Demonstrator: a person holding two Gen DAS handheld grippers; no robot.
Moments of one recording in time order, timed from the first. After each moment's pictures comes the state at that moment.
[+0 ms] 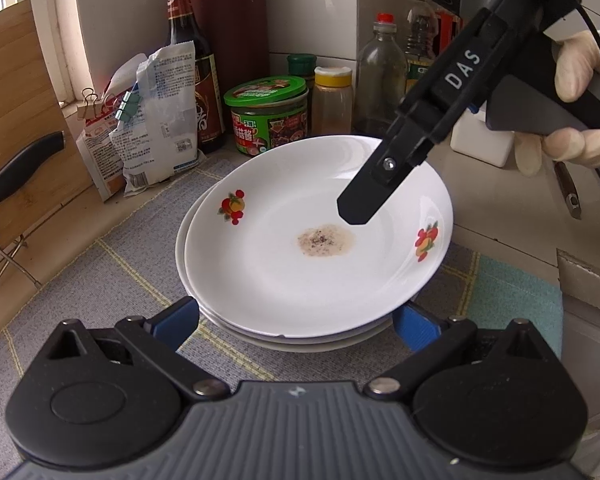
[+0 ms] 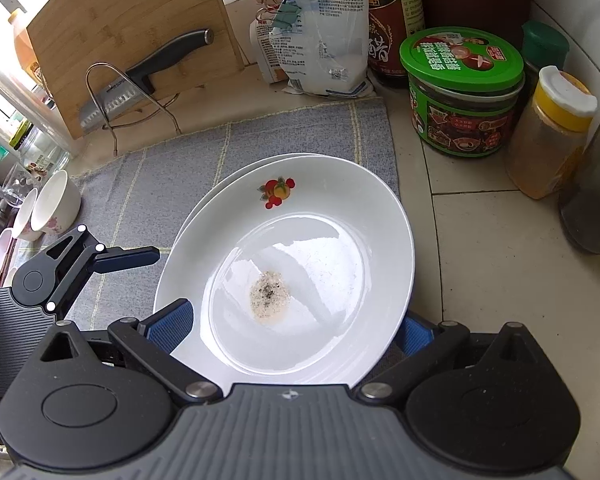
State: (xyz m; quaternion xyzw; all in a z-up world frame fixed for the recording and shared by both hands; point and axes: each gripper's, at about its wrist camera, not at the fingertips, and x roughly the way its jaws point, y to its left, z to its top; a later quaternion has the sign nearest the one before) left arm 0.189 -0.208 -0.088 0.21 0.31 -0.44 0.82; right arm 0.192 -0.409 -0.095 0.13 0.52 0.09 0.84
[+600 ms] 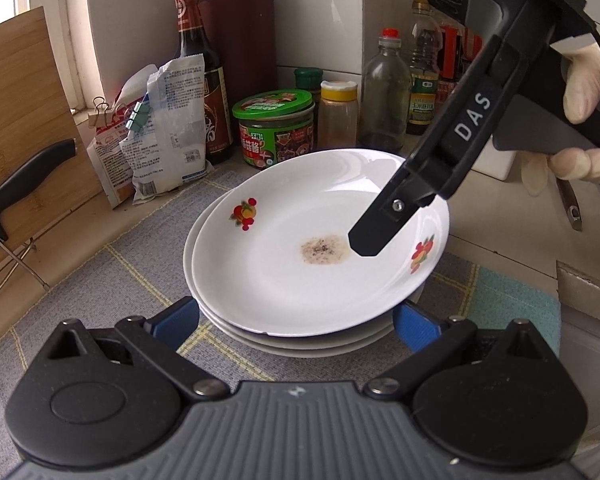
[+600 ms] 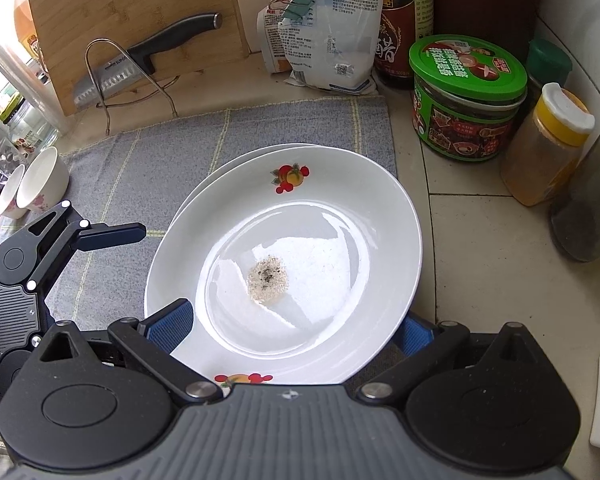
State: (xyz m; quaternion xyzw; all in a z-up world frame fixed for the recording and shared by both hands) left arm 0.184 -0.206 -0.083 0.20 0.30 -0.43 0.83; right arm 0.189 -0.393 -0.090 0.08 0.54 0.08 0.84
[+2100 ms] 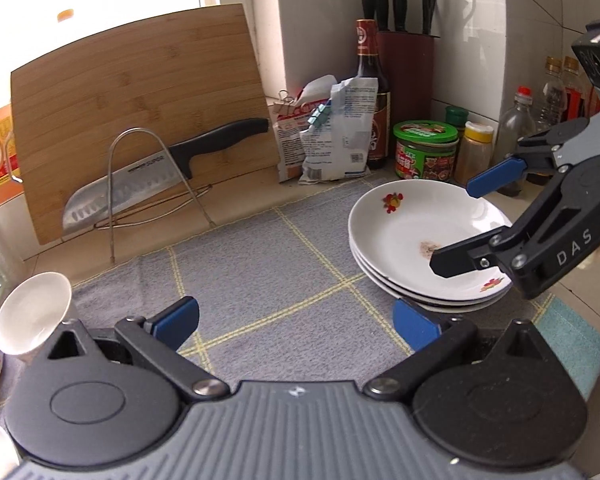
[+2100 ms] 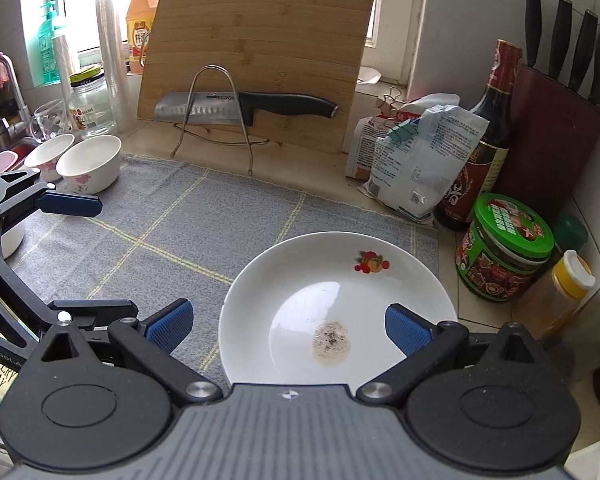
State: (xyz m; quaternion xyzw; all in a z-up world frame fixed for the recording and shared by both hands) left arm 0.145 -0.126 -0.051 0.13 0.30 -0.22 0.92; right arm 0.150 -0.315 -0.071 -0.08 0.37 0.13 0.92
